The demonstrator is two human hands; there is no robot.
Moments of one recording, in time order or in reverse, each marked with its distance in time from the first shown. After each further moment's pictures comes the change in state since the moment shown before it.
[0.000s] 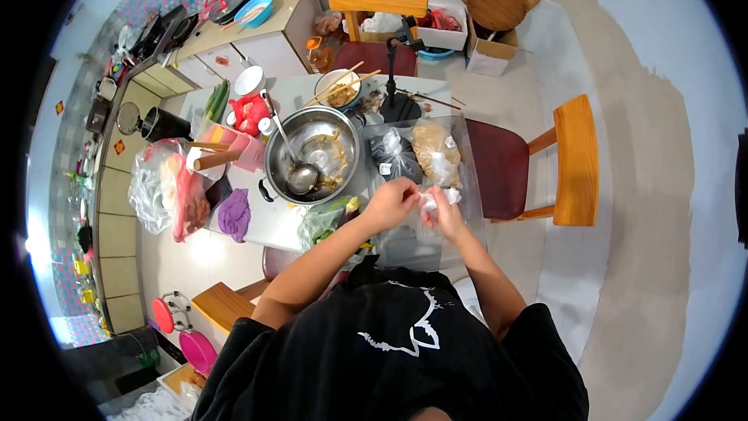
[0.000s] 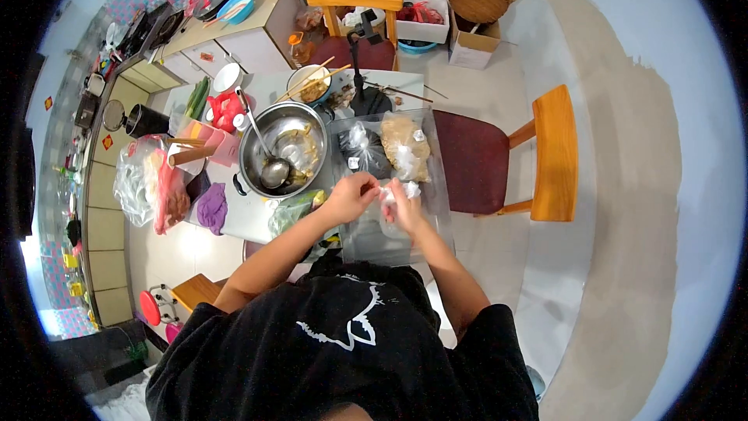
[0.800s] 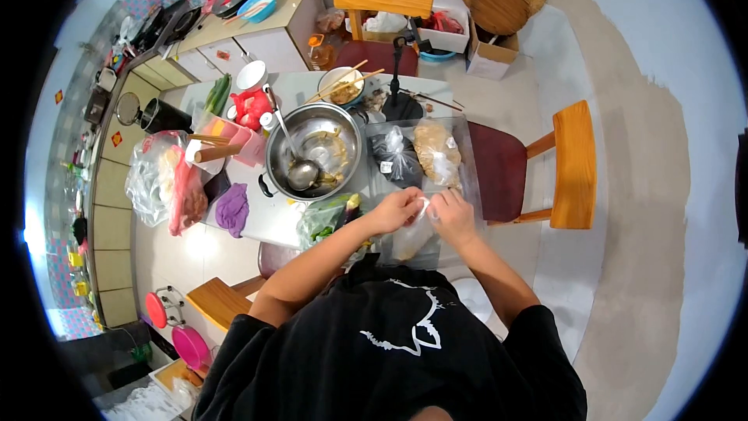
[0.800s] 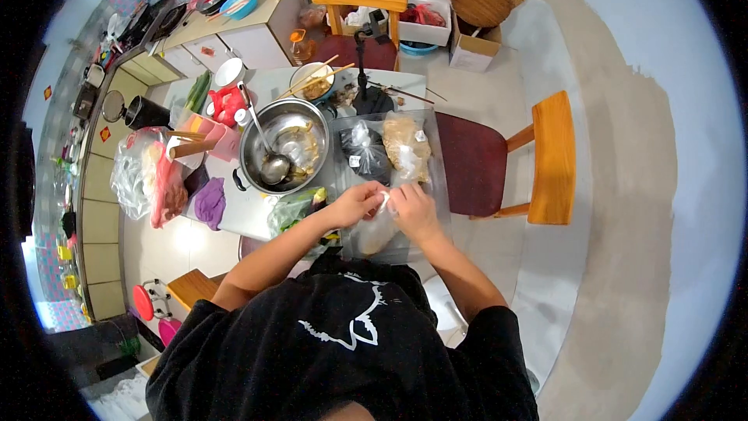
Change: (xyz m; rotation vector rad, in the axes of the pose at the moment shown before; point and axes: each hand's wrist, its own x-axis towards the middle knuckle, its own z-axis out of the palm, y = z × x) left_hand -0.009 -0.011 0.010 -0.382 -0.212 -0.074; right_hand -0.019 -0.026 0.008 -1.435 0.202 -0.989
